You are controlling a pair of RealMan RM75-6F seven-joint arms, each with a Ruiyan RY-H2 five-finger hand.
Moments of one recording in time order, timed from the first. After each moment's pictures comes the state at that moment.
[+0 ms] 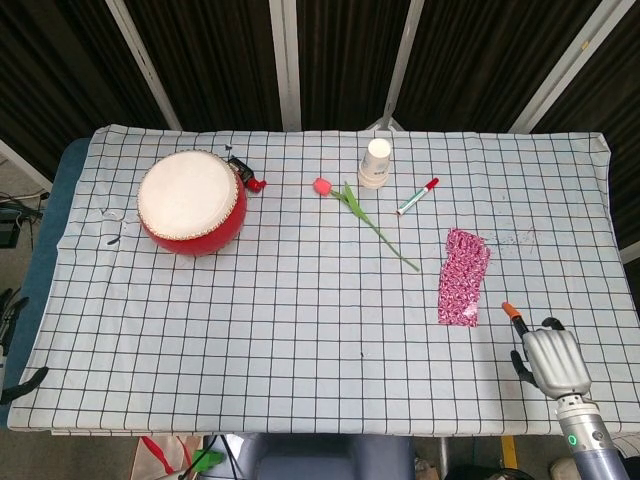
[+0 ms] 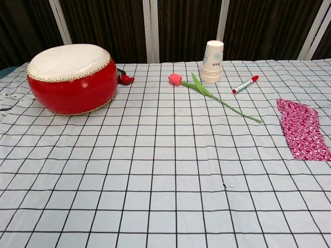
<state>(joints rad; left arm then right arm) 0.05 -1.06 -0.02 -1.82 1.51 1.61 0.26 0.16 -1.14 0.05 -1.69 -1.41 1.23 -0.35</state>
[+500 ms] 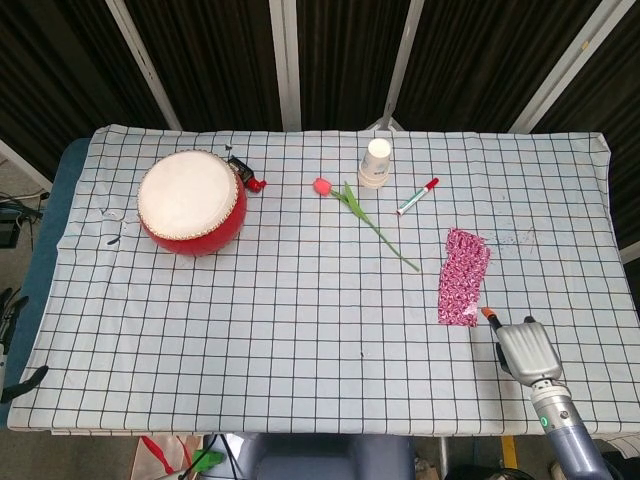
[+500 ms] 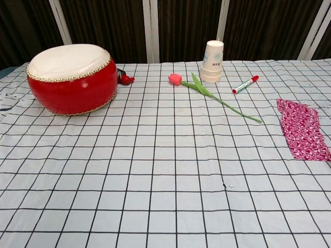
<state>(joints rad) 0.04 -1.06 -0.03 -1.81 1.50 1.60 0.27 0.25 -1.21 0.05 -1.67 -1.29 1.11 -0.56</state>
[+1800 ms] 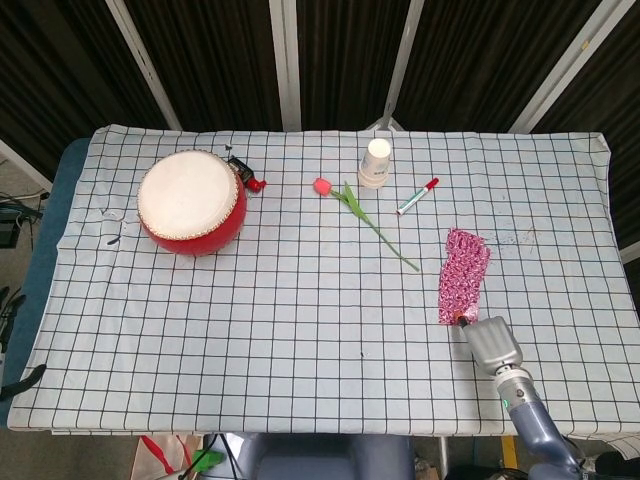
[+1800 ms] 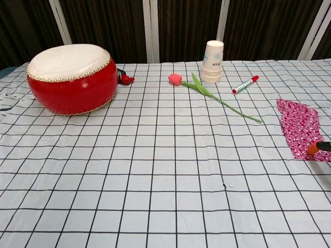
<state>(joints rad) 0.04 -1.06 -0.03 -1.81 1.48 1.60 0.28 0.42 -1.32 0.02 -1.65 -1.02 0.99 -0.85</state>
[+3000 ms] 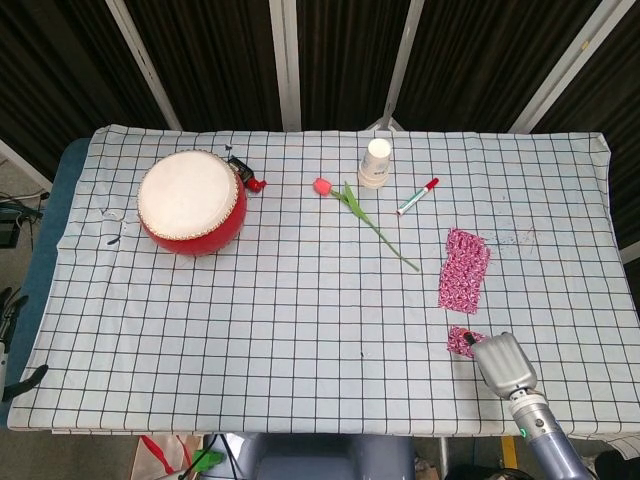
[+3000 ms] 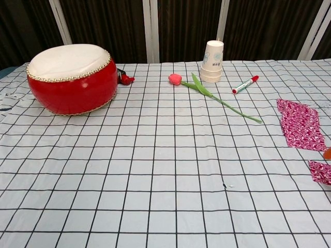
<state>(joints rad) 0.04 -1.07 -0.03 -1.82 1.48 1.61 0.29 0.37 -1.20 -0.08 -1.80 -1.19 1.14 -0.76</state>
